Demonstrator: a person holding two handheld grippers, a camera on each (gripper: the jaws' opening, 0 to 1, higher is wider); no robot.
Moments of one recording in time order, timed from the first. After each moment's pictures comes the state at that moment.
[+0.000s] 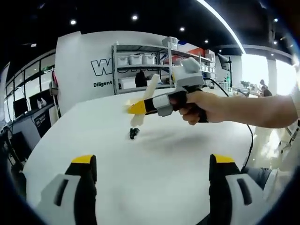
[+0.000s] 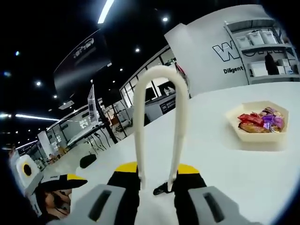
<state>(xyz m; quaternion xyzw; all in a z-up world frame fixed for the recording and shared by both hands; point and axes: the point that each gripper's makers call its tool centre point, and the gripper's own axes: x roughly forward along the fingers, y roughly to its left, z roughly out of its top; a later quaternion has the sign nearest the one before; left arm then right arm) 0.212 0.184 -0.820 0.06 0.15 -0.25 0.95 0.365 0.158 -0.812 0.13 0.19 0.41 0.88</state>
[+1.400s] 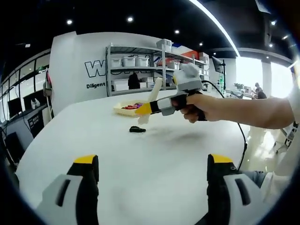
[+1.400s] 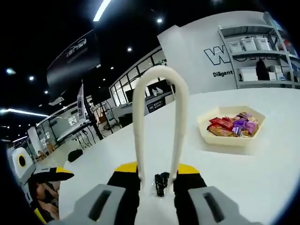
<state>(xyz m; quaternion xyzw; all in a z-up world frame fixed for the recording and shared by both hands) 0.213 0.152 -0.820 0.05 0.15 -0.29 0.95 0.379 0.076 -0.815 0.09 0.19 0.36 0.91</state>
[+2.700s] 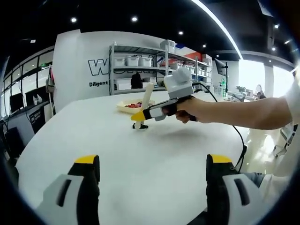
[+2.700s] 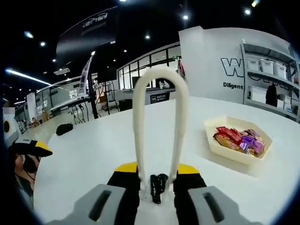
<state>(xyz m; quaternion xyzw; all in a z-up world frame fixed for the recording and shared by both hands) 0.207 0.163 -0.824 0.04 0.15 -0.28 0.95 0.398 0.095 -0.839 -0.04 0.17 0.37 0.91</state>
